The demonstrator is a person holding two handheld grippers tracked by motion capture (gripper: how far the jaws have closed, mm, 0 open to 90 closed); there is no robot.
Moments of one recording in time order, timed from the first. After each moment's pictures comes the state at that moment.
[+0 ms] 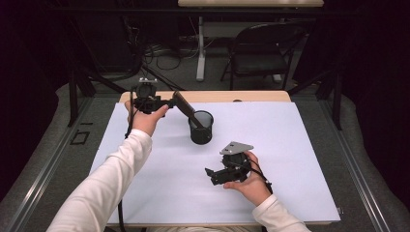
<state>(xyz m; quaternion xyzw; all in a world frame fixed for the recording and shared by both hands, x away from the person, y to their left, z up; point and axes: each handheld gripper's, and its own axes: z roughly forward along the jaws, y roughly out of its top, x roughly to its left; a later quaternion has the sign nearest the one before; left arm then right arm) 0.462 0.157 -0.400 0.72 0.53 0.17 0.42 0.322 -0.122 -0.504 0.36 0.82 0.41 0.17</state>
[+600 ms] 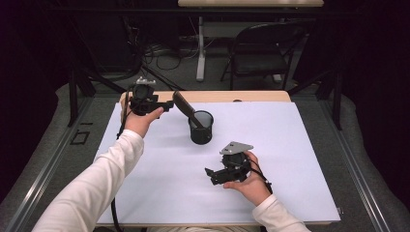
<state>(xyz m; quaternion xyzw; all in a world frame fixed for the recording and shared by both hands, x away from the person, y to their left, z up) 0.456 0.168 -0.395 0.76 0.47 0.18 0.41 0.322 -0.122 -0.504 0.36 0.82 0.41 0.17</state>
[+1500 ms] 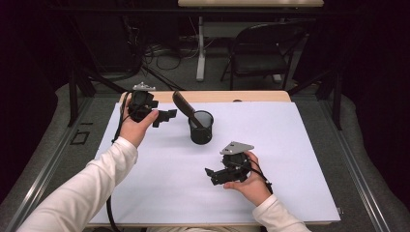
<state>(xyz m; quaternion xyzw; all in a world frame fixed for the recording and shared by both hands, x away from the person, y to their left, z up) 0.430 0.169 -0.390 0.79 0.42 0.14 0.43 0.321 -0.123 -0.503 0.36 0.82 0.42 0.17</state>
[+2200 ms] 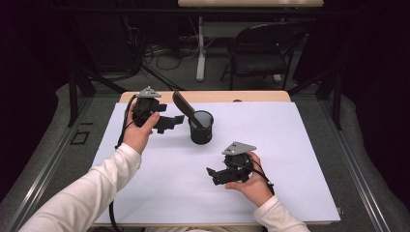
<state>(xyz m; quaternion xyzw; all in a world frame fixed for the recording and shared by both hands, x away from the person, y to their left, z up) 0.410 0.154 -0.388 0.80 0.37 0.13 0.45 0.318 -0.127 -0.501 0.37 0.81 0.42 0.18</state>
